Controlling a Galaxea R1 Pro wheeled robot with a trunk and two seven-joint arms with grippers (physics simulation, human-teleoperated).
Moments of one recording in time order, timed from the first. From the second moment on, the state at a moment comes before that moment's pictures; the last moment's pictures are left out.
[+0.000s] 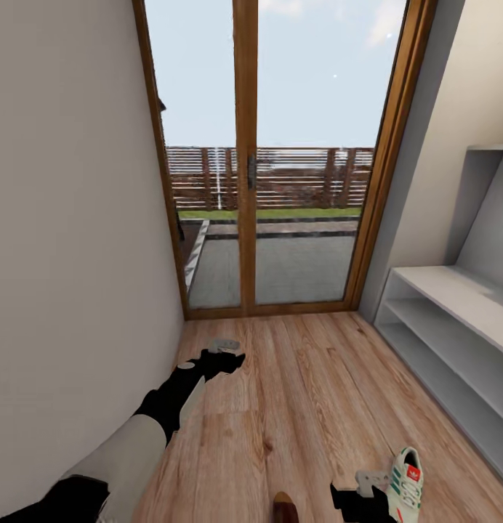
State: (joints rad) left arm -0.80 -0.16 -0.10 -0.51 -0.01 0.17 -0.17; right arm -0.24 -0.04 0.00 -0.59 -0.02 0.00 0.01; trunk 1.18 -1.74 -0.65
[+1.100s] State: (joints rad) left arm -0.86 -0.16 -0.13 -0.57 -0.01 0.36 -0.51; right arm -0.24 0.08 0.00 -0.67 -0.02 0.13 0.00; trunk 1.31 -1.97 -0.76
